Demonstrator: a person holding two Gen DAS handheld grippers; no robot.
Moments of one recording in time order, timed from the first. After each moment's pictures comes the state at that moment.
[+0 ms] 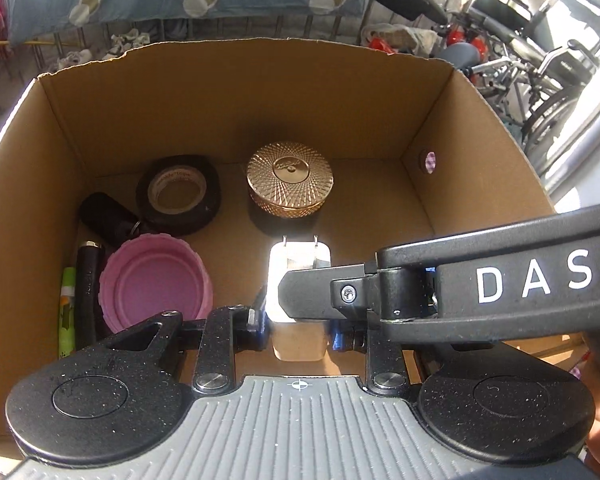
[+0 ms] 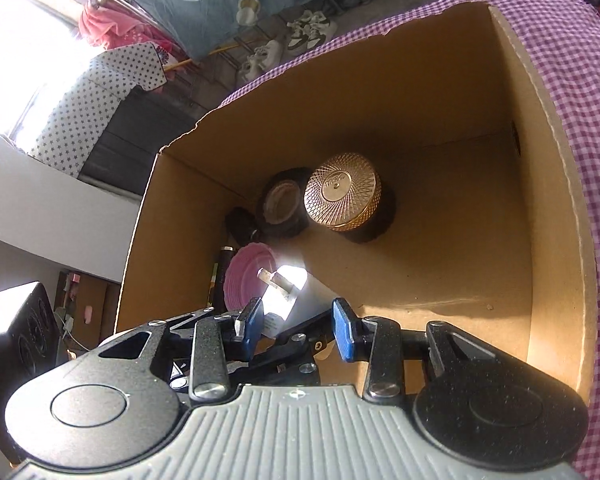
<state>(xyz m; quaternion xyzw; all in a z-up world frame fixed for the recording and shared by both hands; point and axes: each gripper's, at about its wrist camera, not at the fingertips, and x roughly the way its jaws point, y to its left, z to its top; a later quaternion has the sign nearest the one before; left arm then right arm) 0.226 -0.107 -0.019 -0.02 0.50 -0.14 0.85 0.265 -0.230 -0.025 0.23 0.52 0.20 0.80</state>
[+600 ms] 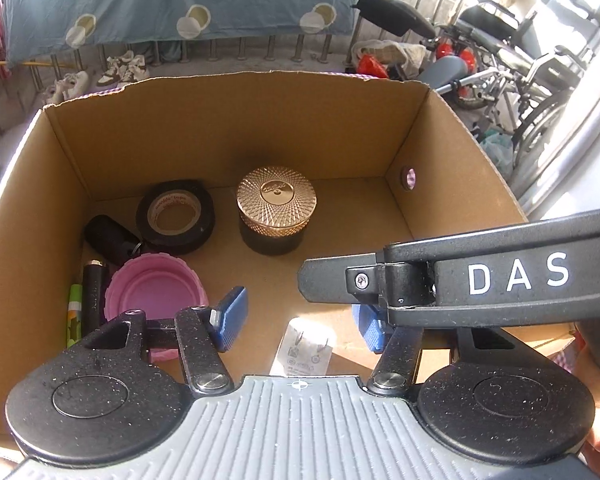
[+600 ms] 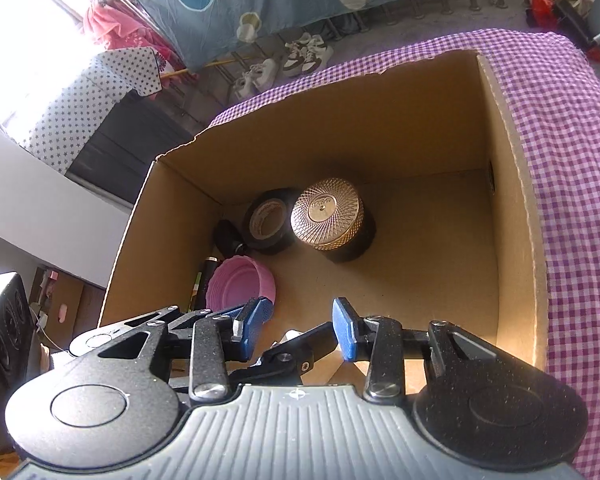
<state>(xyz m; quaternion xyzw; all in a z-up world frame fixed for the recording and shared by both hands) 0.220 -0.112 0.002 -0.01 0.47 -0.16 0.87 0.247 -0.243 0.002 0.20 0.47 0.19 0.84</state>
